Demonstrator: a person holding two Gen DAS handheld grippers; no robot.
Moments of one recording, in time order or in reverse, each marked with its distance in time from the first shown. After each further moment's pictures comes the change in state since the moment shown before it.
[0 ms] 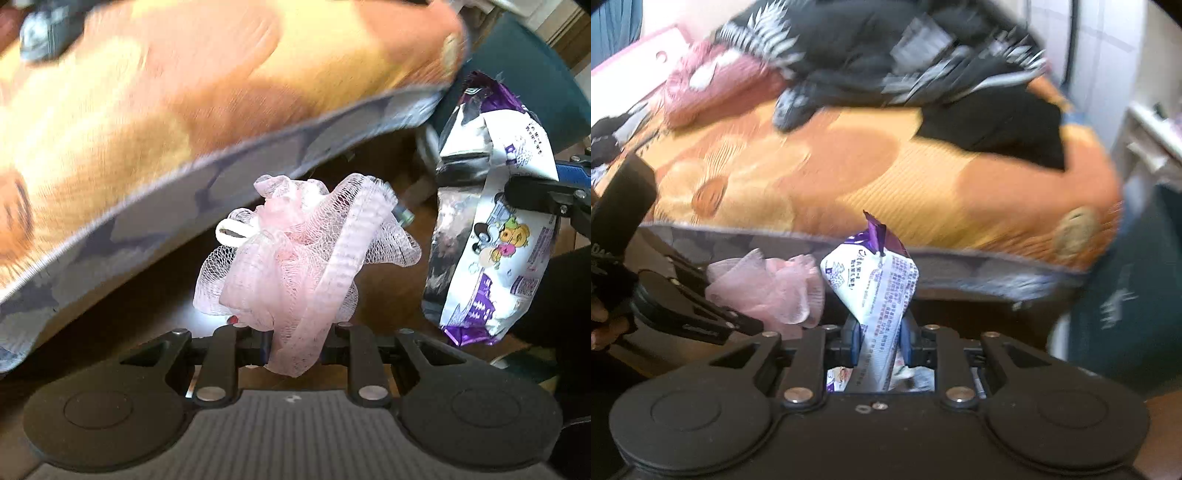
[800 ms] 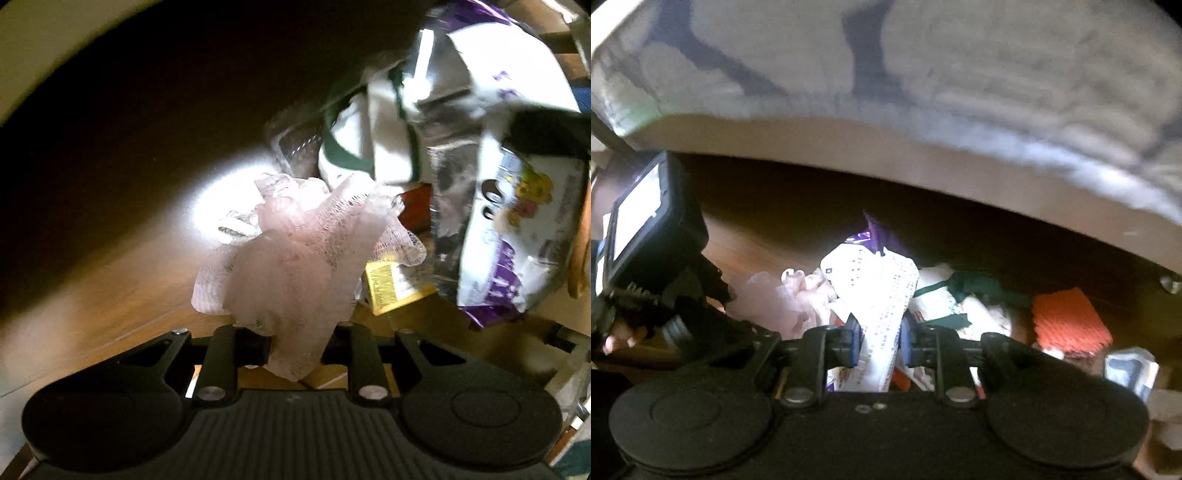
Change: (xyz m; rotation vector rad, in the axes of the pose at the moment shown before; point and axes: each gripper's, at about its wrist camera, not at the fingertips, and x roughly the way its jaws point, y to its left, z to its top) left arm 0.291 0.130 -0.077 -0.122 0.342 0.000; right arm 0.293 0.103 -0.059 -0.136 0.366 0.195
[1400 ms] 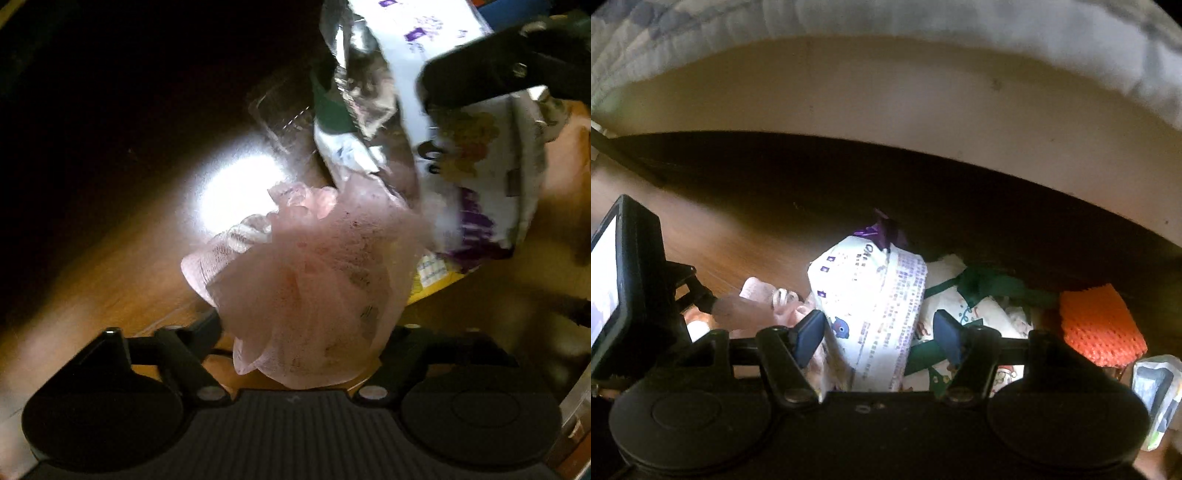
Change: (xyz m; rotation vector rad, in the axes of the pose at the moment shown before) left arm 0.040 -0.013 0.005 0.060 0.016 0.059; right arm 0.081 -0.009 0.012 0.002 0.108 0.015
